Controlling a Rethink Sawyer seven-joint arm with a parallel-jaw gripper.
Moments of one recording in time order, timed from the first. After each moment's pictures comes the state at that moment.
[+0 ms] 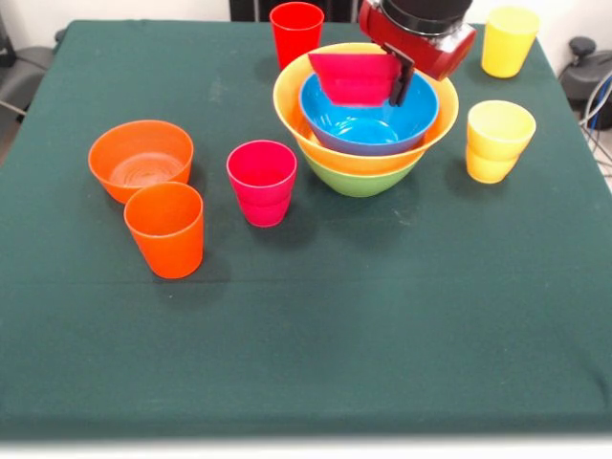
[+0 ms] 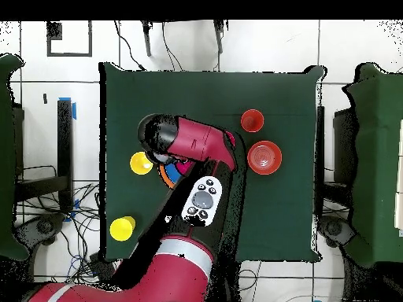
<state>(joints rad) 0.10 -0.41 -0.36 1.38 0.30 0.83 2.15</state>
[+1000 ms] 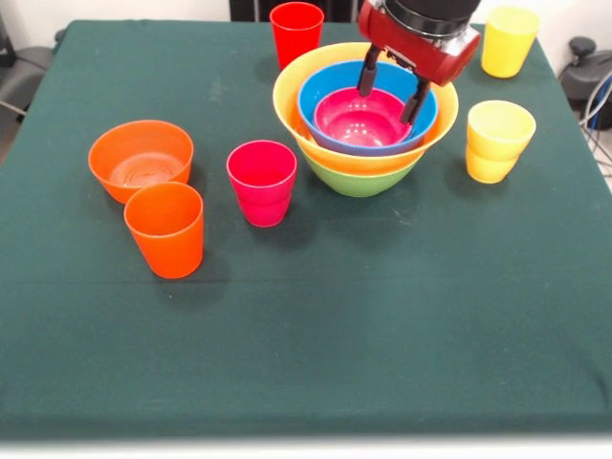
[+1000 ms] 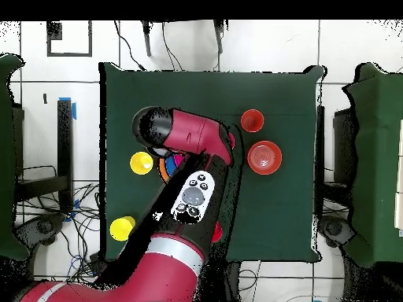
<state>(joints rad) 0.14 -0.38 -0.41 1.30 0.31 0.83 2.15</state>
